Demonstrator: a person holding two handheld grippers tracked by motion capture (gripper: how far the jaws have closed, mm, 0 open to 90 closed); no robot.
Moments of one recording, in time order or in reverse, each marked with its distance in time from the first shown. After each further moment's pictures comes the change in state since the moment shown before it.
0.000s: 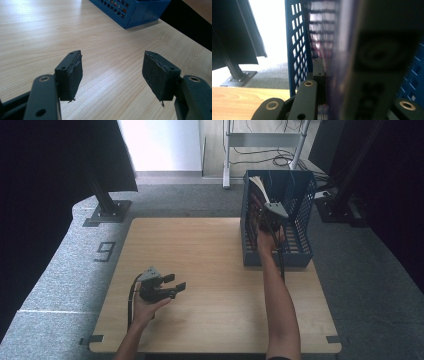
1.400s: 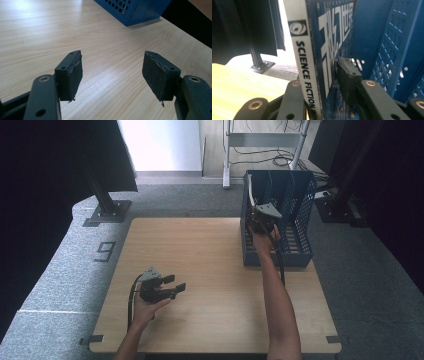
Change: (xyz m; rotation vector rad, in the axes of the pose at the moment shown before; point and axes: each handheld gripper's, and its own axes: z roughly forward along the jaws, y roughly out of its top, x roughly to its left) left arm 0.002 -0.003 0.002 0.015 0.003 -0.004; right arm 0.015 -0.006 0.002 0.001 0.176 -0.104
